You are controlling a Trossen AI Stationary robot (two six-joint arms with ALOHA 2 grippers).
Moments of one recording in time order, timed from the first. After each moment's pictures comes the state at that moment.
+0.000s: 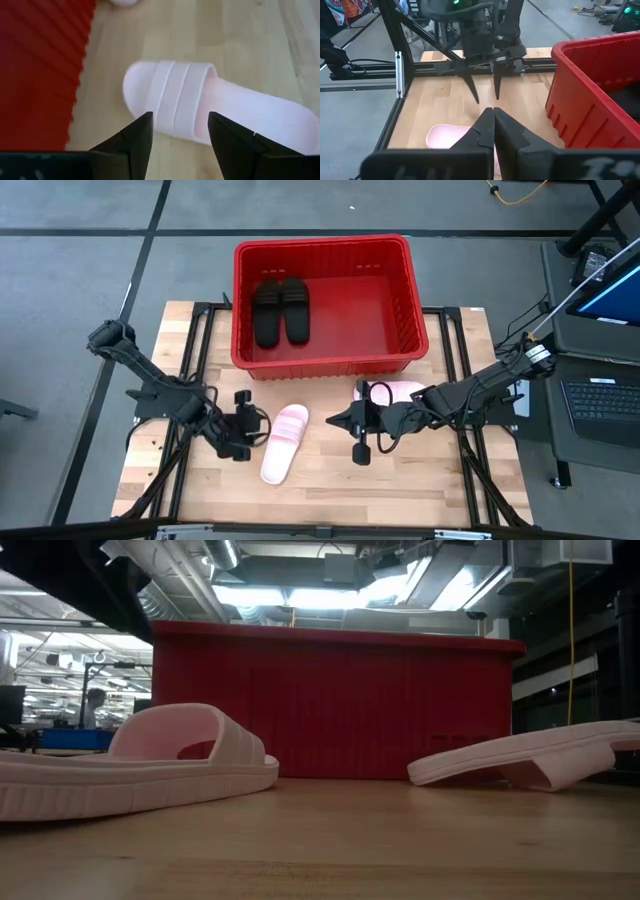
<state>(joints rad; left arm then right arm) -0.64 1.22 0.79 -0.56 -0.58 -0.50 0.45 1.50 1.25 -0.13 0.45 0.21</state>
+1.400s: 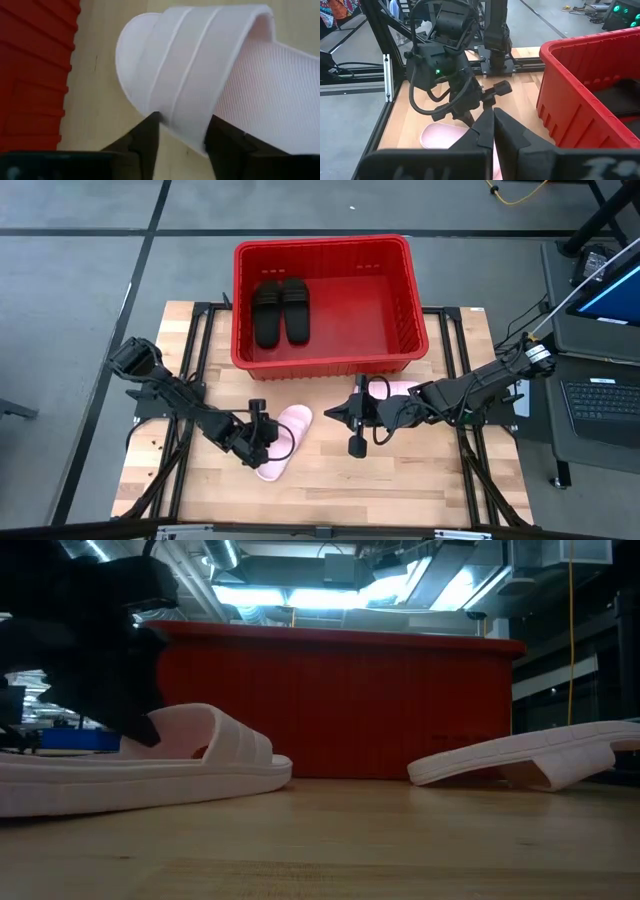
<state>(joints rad) -0.58 1.56 0.76 -0.39 -0.64 -0.47 0.41 1.50 1.25 -0.13 0.45 0.21</state>
